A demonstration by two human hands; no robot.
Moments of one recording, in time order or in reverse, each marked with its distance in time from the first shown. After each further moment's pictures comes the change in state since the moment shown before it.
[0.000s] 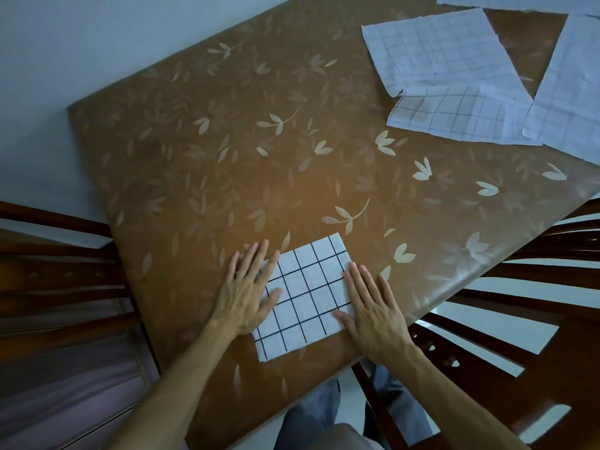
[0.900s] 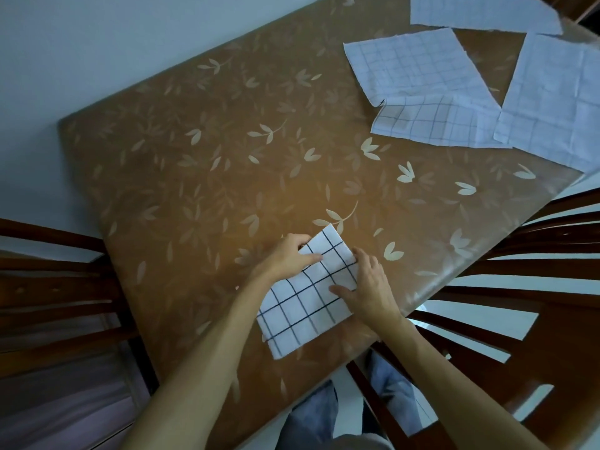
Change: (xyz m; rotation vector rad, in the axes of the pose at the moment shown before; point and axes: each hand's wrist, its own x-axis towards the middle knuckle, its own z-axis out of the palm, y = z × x) left_hand 0.091 0.060 -0.079 -0.911 -0.287 -0.191; right_hand 0.026 -0.009 -0.052 0.580 0.122 0.291
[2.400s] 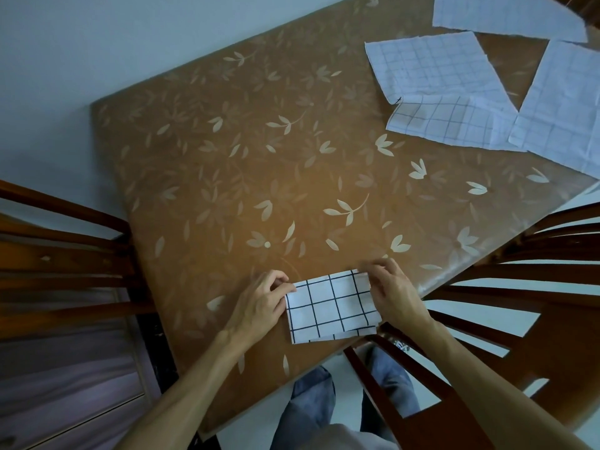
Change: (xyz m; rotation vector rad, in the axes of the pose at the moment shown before) left_hand -0.109 -0.094 0.048 0.506 0.408 0.385; right_hand -0.024 0.048 -0.014 0.001 0.047 -0.323
